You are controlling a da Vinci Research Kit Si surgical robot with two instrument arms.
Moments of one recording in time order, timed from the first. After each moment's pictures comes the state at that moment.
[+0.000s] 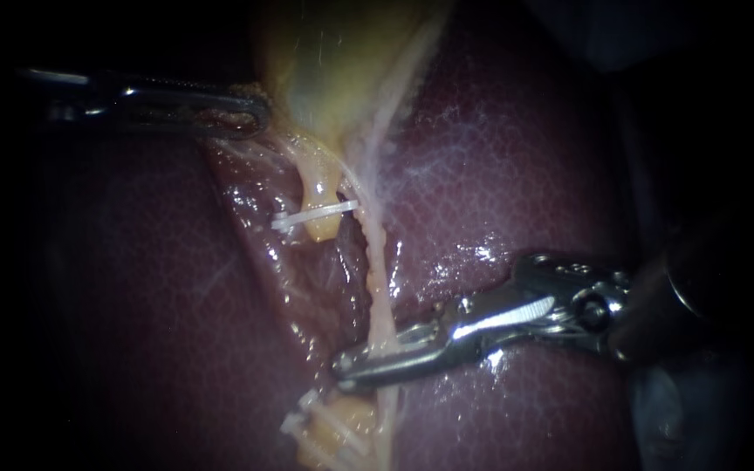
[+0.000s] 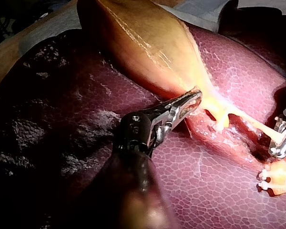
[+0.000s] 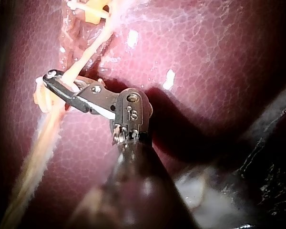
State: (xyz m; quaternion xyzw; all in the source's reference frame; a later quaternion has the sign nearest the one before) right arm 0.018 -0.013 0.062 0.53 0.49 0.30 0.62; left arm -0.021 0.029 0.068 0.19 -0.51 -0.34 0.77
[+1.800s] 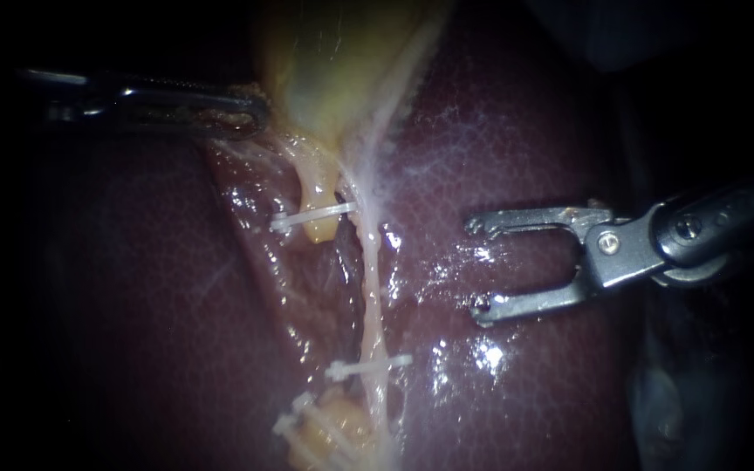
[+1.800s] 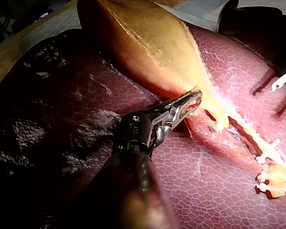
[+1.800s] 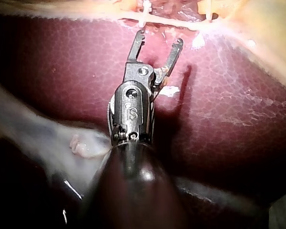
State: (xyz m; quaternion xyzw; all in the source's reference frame) right arm 0.009 -0.006 0.054 0.16 0.54 0.08 0.82; left arm -0.021 0.028 0.069 0.19 -0.51 -0.34 0.77
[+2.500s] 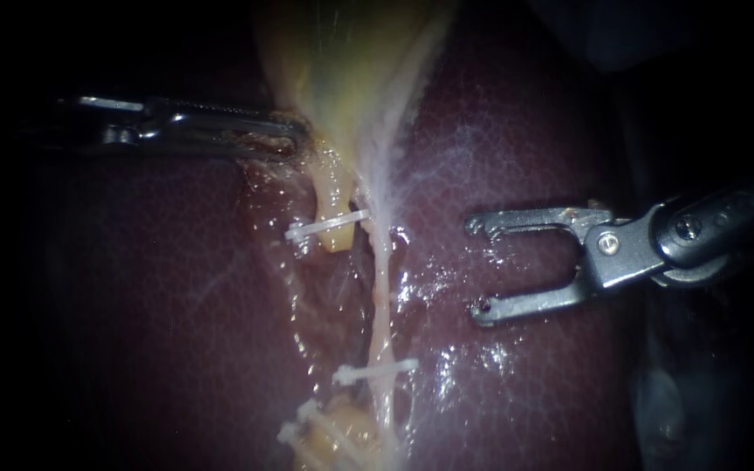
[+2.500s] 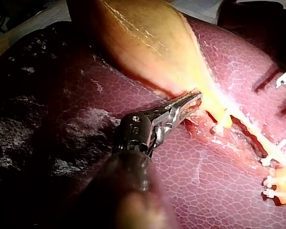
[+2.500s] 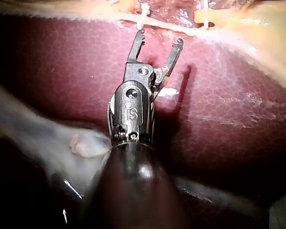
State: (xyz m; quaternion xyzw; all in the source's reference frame) right arm 0.009 -0.006 0.054 0.16 0.54 0.08 0.82; left arm -0.023 0.027 0.075 0.20 -0.51 -0.34 0.77
